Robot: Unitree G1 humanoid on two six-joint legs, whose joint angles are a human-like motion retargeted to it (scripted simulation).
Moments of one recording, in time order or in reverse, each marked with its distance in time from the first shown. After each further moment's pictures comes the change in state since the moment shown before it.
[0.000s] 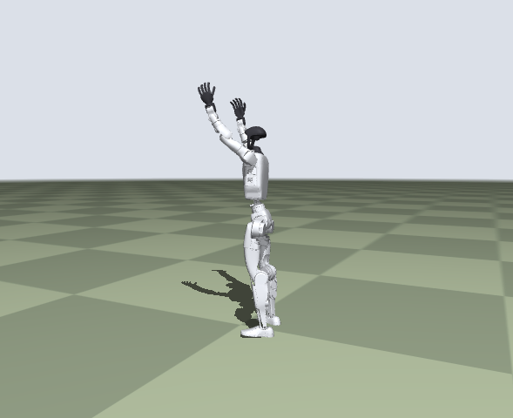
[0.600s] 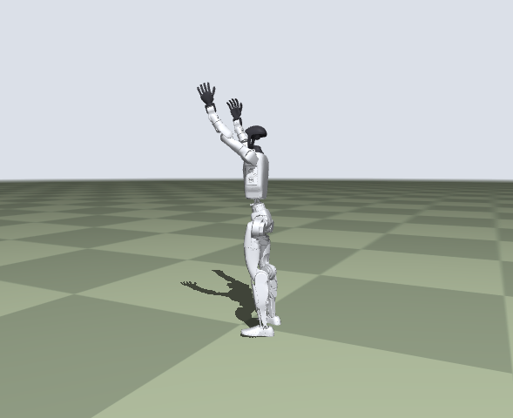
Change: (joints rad) left arm 0.026 0.007 -0.046 0.012 0.073 -0.012 0.012; right arm 0.052 0.013 0.007 0.027 0.037 -0.028 -0.027; waist 0.021 -0.017 0.004; left_leg 0.016 -0.001 -0.008 0.000 -0.001 0.002; right_leg 0.026 0.007 -0.011 -0.004 -0.007 -0.002
